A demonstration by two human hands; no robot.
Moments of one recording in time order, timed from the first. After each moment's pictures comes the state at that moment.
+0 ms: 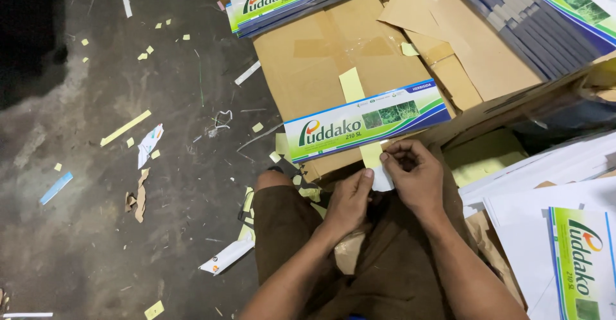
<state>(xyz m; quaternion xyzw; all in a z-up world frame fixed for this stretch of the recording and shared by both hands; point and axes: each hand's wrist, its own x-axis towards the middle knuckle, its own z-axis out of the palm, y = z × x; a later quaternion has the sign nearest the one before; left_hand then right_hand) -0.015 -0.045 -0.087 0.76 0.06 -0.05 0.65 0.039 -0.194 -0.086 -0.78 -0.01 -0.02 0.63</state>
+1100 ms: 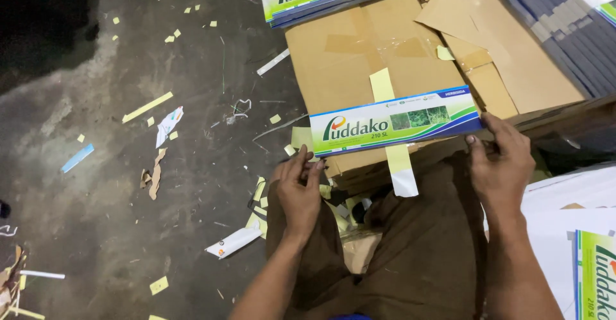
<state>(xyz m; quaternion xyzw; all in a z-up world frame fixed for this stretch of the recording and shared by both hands) -0.038 0.039 -0.079 0.81 0.18 0.29 0.48 0.077 -0.271 -0.084 -0.87 -0.12 -0.28 0.38</state>
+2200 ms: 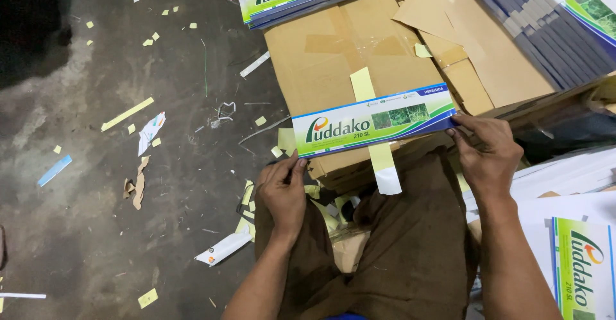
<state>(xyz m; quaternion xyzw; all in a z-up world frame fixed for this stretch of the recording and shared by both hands) -0.033 0.034 -0.068 0.83 0.16 0.36 0.39 0.084 -0.274 -0.066 -0.86 -0.15 -0.27 0.41</state>
